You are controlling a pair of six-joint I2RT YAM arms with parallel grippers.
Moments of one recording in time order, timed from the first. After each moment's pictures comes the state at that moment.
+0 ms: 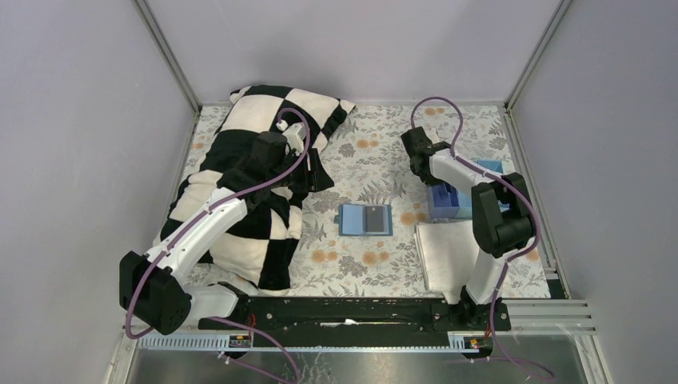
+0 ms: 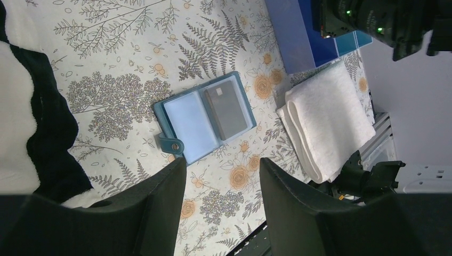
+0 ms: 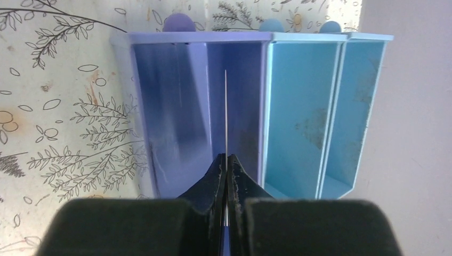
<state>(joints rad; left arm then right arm) -0.49 1.27 1.09 -0.42 0.34 -0.50 0.36 1.82 1.28 -0.66 0.69 0.11</state>
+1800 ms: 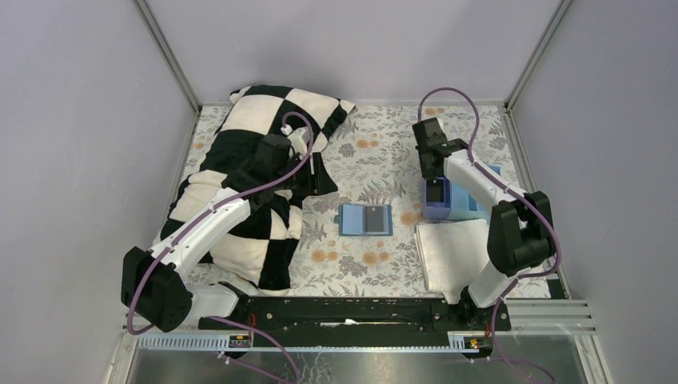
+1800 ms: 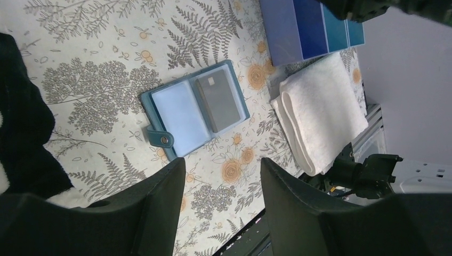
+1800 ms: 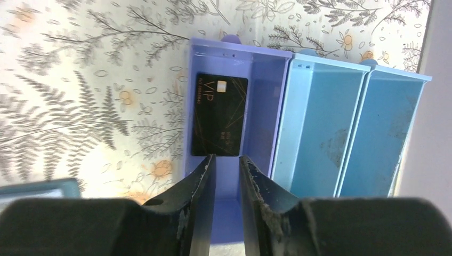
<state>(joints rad) -0.50 1.28 1.06 -0.40 0.37 -0.53 0.34 1.70 1.27 -0.64 0.44 0.13</state>
